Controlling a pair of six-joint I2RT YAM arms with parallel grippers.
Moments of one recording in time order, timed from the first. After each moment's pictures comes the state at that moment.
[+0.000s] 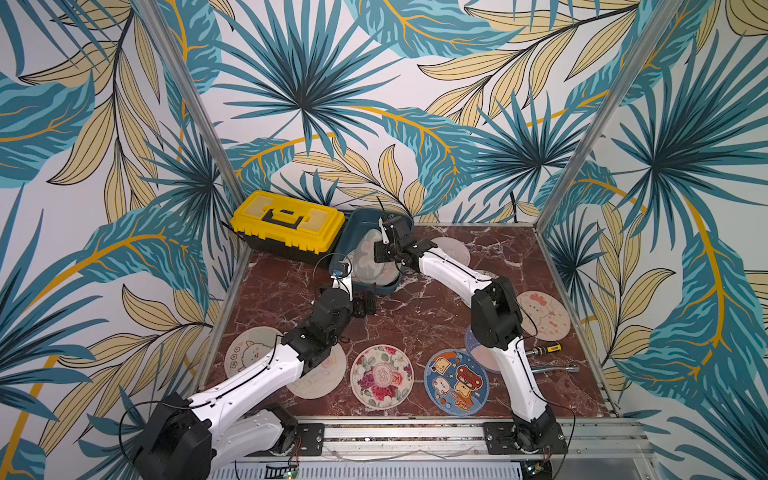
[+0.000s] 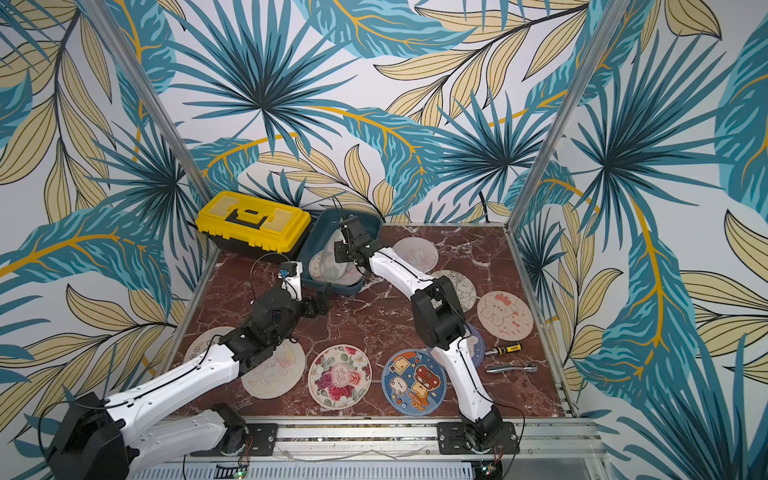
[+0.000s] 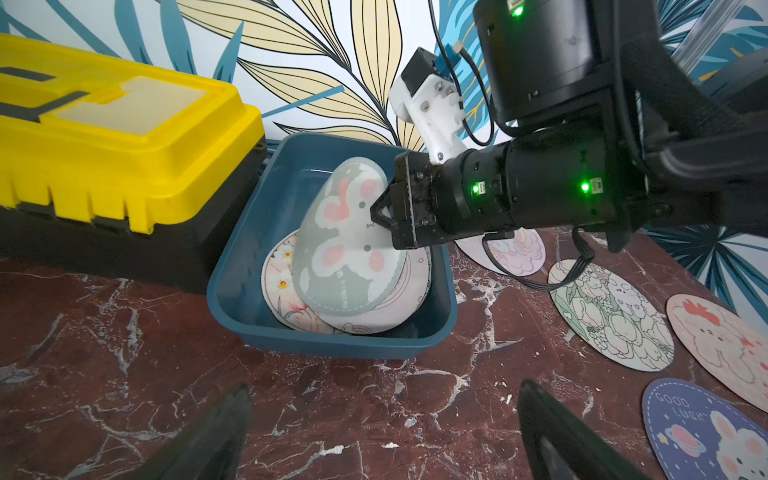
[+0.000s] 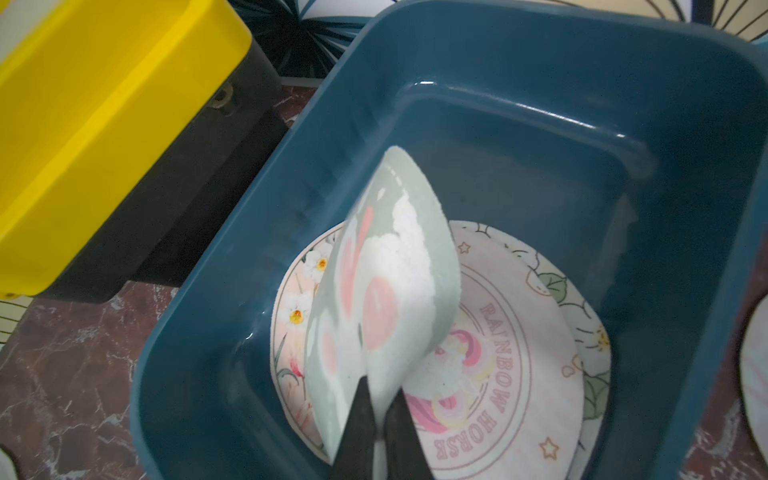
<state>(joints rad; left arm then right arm) -0.63 1.10 0.64 0.14 -0.33 -0.33 0.60 2.34 2.08 -0.41 0.06 0.36</state>
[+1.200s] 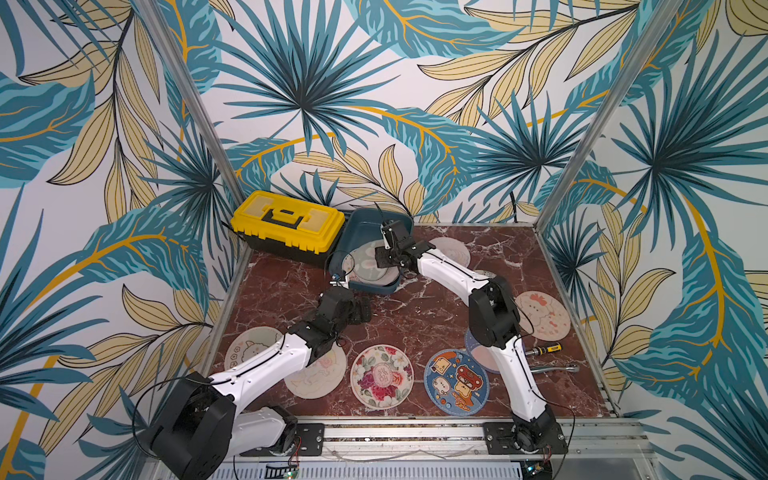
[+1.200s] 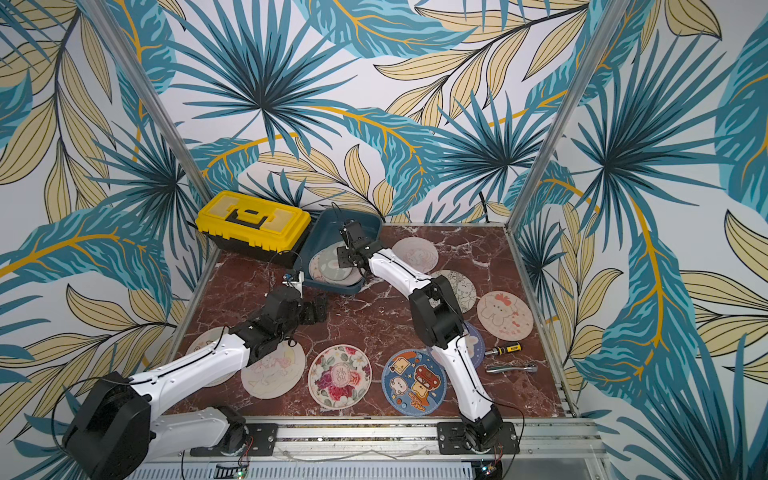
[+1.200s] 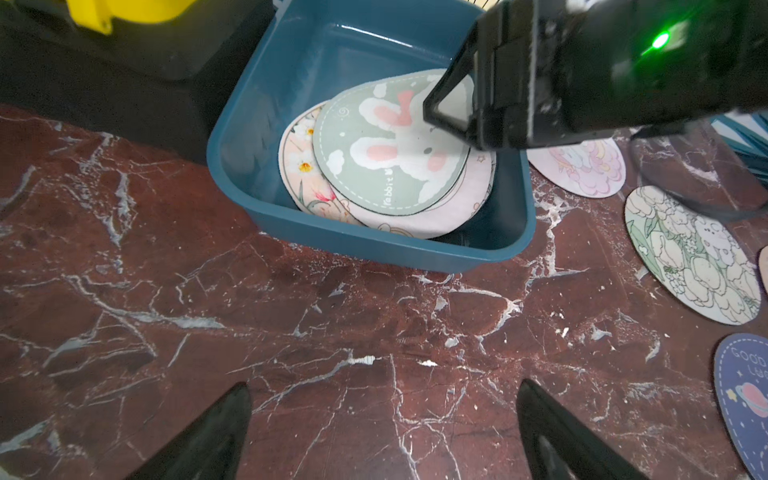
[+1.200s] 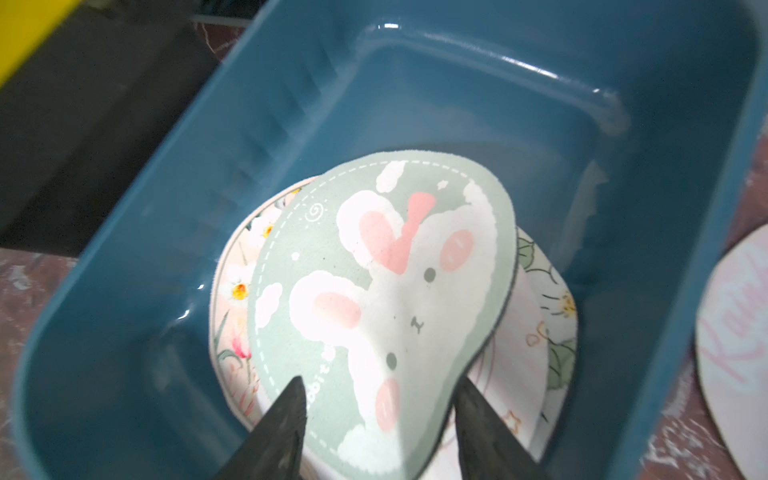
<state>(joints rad) -0.55 1.22 0.64 -0.05 -0.24 -0.46 0.59 2.34 2.07 -0.49 0.10 0.32</state>
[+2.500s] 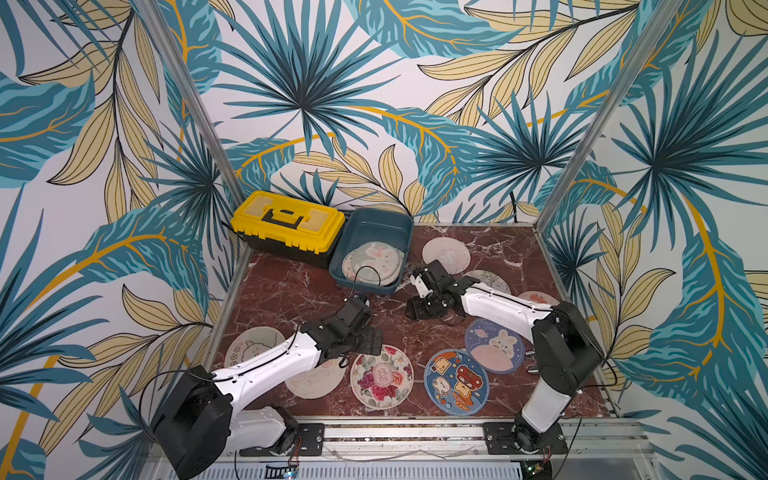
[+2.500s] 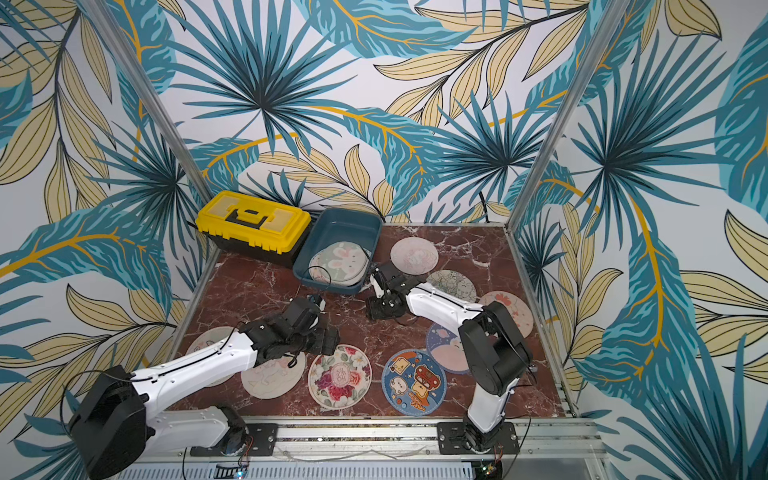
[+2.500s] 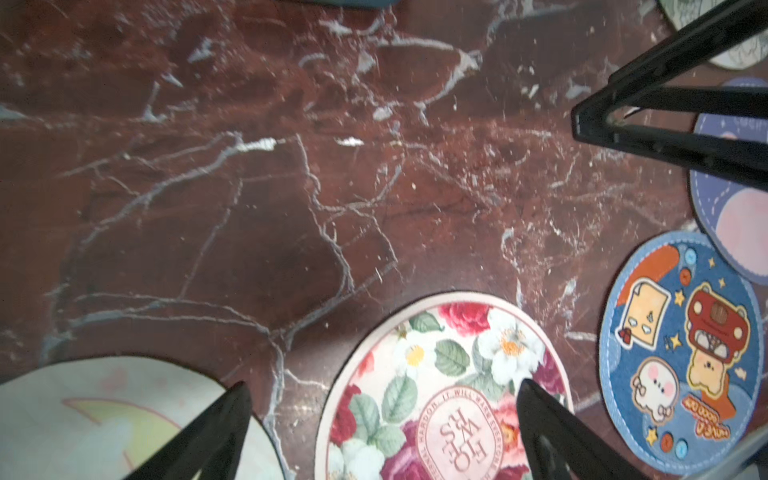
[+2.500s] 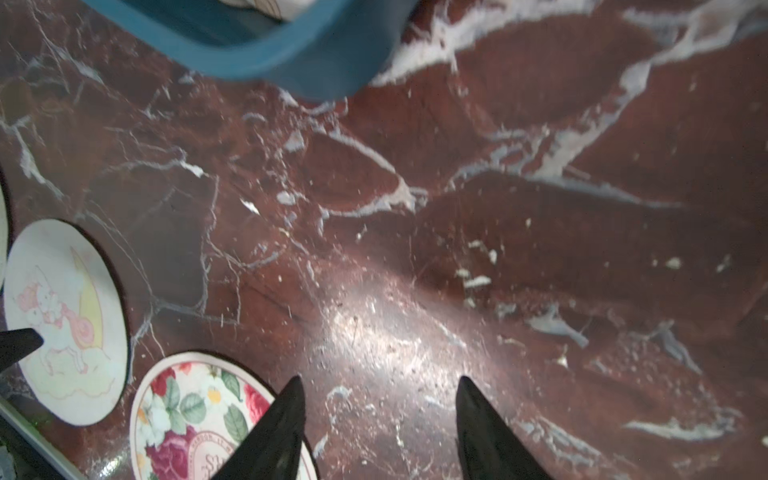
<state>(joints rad) -0.73 1.24 0.72 -0.50 -0.04 -0.56 0.59 1.74 1.16 -0.53 -0.15 0.38</state>
